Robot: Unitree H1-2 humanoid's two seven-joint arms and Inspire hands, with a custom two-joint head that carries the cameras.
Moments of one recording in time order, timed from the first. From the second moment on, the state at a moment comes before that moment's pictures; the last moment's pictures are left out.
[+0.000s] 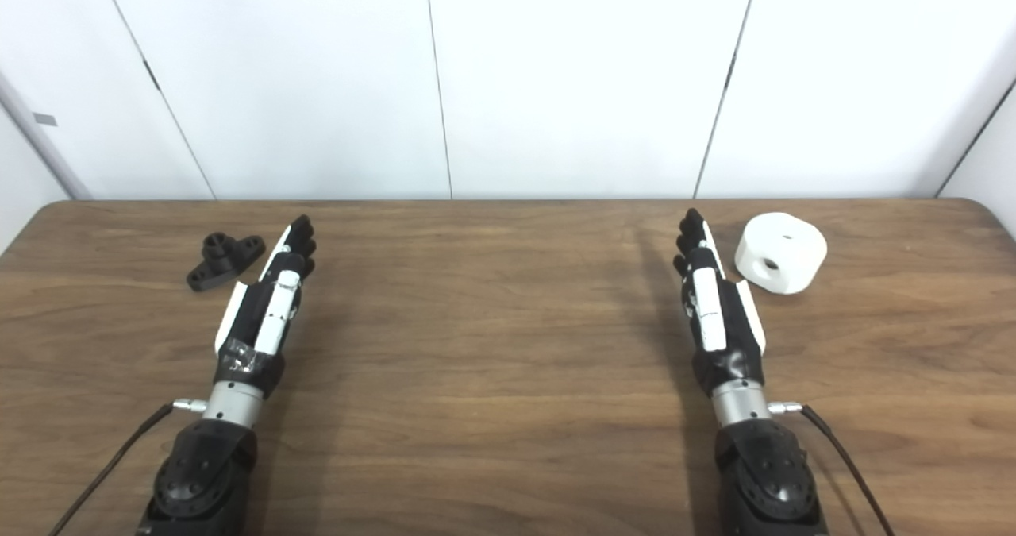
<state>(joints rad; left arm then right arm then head) -0.22 0.13 0.08 0.22 -0.05 -0.24 -0.10 -0.21 -0.11 -0.09 0.19 0.10 -0.17 0.07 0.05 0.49</state>
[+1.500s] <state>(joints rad) -0.16 0.18 0.07 0.15 0.30 -0.24 0.10 -0.23 -0.11 -0.08 0.22 0.09 -0.18 0.08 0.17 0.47</state>
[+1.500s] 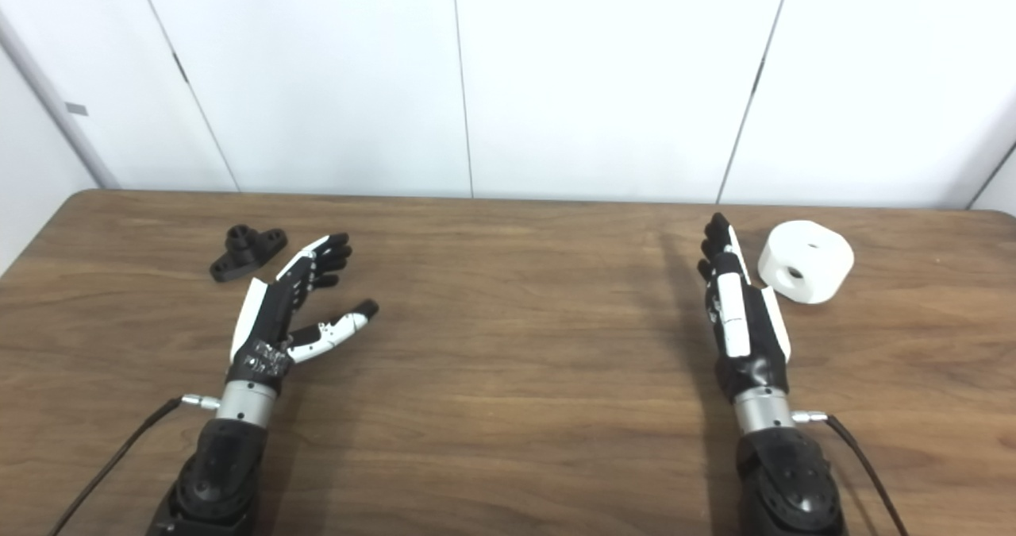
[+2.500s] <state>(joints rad) -0.21 0.40 0.22 0.24 0.45 -0.20 0.30 -0.25 -0.12 -0.08 0.25 0.11 -0.19 0.10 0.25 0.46</state>
